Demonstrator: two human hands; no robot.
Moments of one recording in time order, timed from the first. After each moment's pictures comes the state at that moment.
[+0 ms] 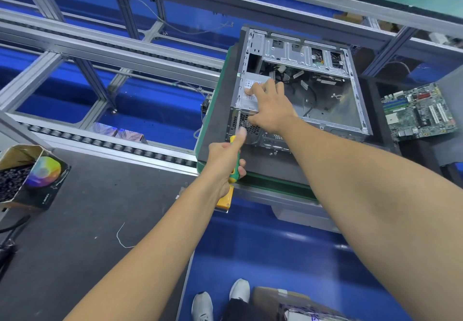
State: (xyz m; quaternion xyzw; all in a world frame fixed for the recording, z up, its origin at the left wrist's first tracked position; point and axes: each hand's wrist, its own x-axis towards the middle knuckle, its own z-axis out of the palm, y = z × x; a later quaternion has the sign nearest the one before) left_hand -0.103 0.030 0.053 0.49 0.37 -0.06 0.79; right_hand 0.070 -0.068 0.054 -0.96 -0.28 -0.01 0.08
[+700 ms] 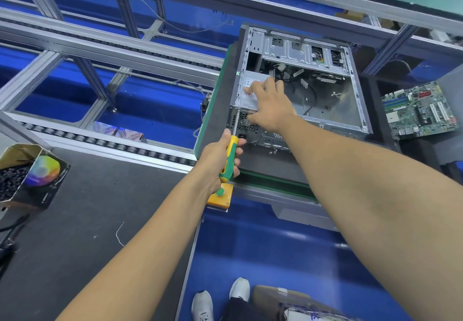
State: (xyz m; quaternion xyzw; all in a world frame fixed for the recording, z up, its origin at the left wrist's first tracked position) left_hand -0.108 0.045 0.058 0.49 0.35 -0.11 0.80; right_hand 0.071 -0.068 0.053 -0.96 -0.28 -0.01 0.08
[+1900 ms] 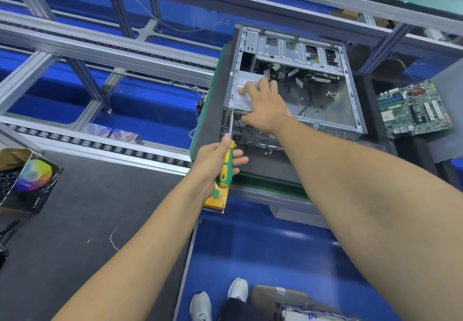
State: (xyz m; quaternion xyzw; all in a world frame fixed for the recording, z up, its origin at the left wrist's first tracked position) left_hand -0.106 0.041 0.044 0.52 0.30 -0.07 0.79; right_hand 0.071 -0.068 0.053 -0.96 -0.28 -0.01 0.07
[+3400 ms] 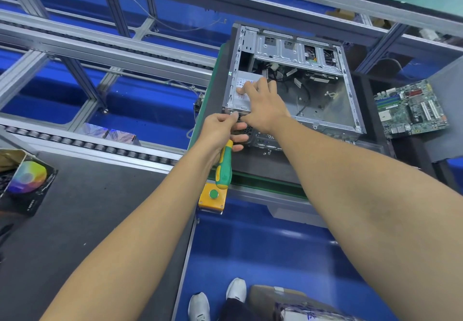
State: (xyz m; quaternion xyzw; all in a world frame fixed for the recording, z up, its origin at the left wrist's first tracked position) left_hand -0.043 0.048 0.055 0.55 0.27 -0.04 0.79; right_hand 0.073 -0.067 0.050 -0.96 -0.27 -0.02 0.08
